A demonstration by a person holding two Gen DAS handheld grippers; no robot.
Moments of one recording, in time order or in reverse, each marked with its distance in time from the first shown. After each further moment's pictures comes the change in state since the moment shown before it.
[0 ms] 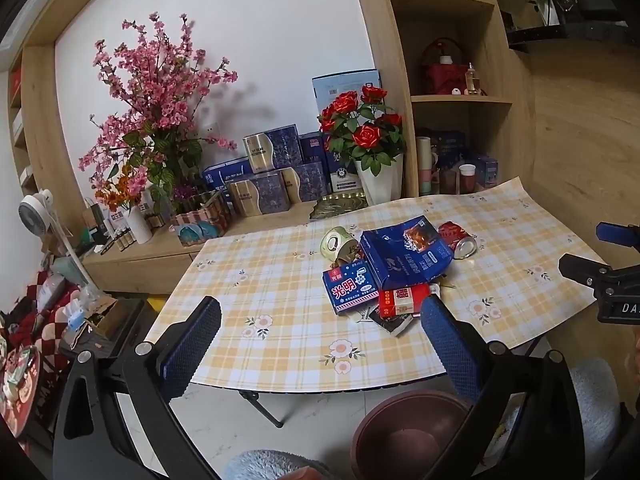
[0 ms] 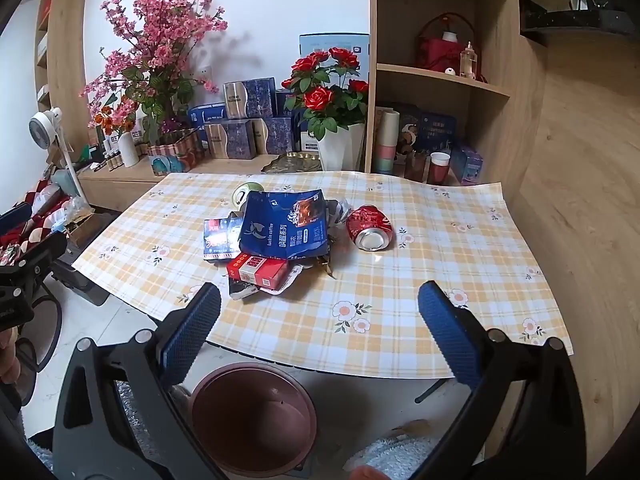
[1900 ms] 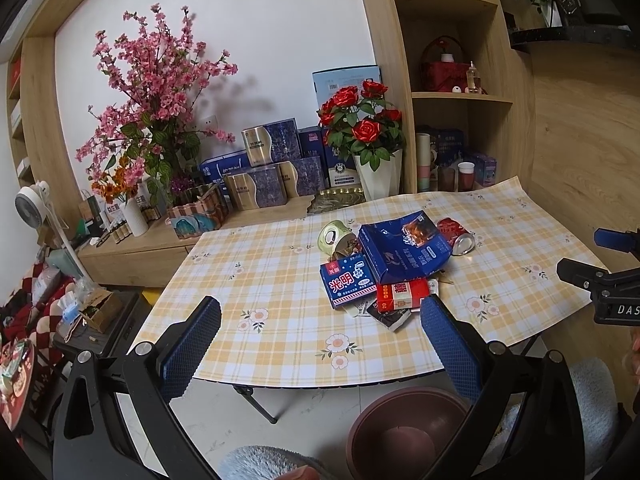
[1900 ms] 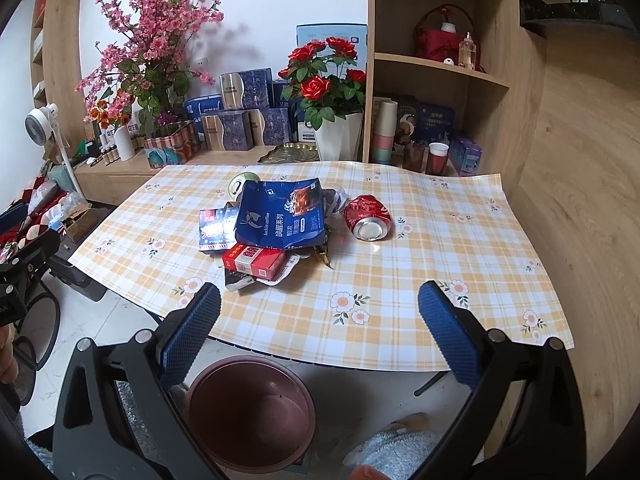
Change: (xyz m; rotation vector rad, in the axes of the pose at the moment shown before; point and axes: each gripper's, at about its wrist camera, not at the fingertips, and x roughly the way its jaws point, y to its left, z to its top) left arm 0.013 0.001 -0.007 -0.022 0.020 -0.016; right arm 0.011 -0.002 -0.009 -0.003 0.032 -0.013
